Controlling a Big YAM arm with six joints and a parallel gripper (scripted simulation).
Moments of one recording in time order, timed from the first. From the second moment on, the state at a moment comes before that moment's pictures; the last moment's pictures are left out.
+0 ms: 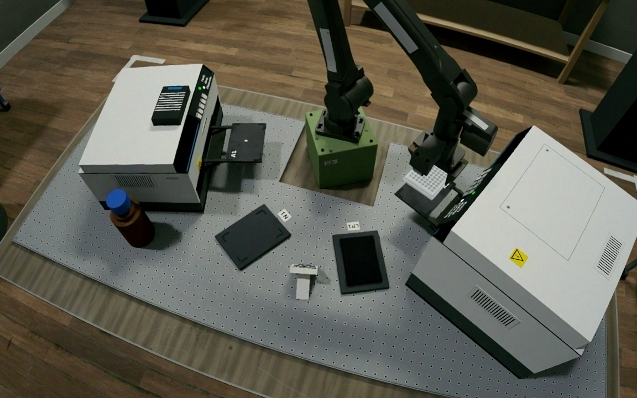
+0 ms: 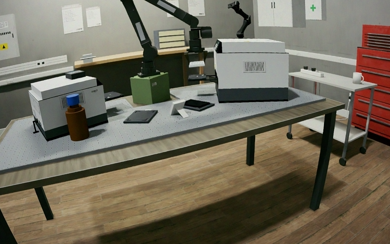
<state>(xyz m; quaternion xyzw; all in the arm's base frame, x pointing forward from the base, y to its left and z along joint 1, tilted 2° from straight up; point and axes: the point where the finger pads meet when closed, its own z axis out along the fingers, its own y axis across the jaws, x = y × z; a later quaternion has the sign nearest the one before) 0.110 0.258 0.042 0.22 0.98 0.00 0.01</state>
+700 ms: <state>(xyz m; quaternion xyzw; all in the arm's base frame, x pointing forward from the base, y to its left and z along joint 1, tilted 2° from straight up) 0.106 0.253 0.033 0.22 0.98 0.00 0.01</state>
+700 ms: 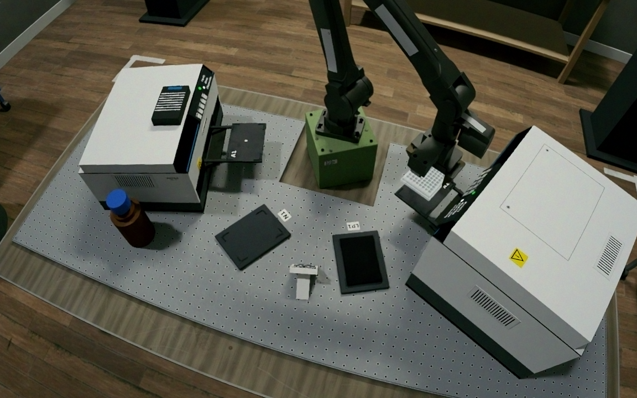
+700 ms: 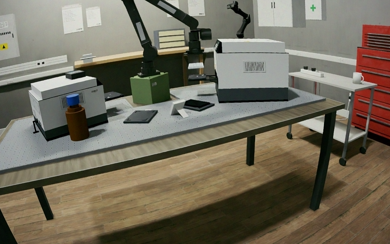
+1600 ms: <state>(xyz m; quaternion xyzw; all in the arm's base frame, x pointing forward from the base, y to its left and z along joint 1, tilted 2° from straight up) 0.109 0.258 0.032 0.22 0.98 0.00 0.01</state>
